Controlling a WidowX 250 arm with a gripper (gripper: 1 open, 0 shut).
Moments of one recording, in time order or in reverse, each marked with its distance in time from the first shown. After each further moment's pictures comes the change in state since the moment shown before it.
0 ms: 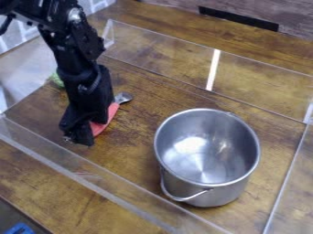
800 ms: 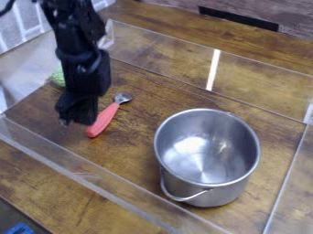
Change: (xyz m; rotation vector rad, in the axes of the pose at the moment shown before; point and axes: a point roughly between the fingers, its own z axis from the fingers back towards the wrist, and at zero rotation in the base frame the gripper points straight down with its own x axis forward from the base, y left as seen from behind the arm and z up) arm -0.006 0.005 0.028 -0.081 0.050 0.036
